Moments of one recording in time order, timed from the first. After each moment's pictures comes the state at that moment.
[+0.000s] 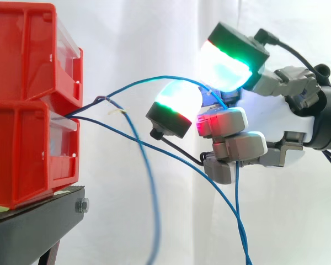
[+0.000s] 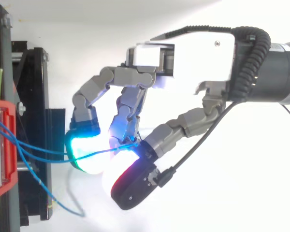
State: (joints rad) arm 0.07 -2.24 -1.24 -2.68 -1.54 -0.18
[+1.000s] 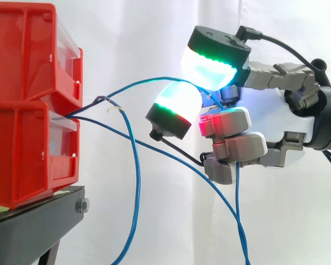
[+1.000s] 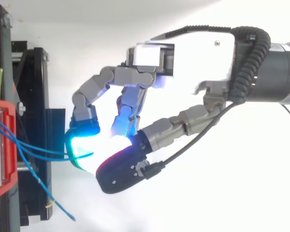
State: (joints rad) arm 0.07 -2.24 -1.24 -2.68 -1.53 -0.18
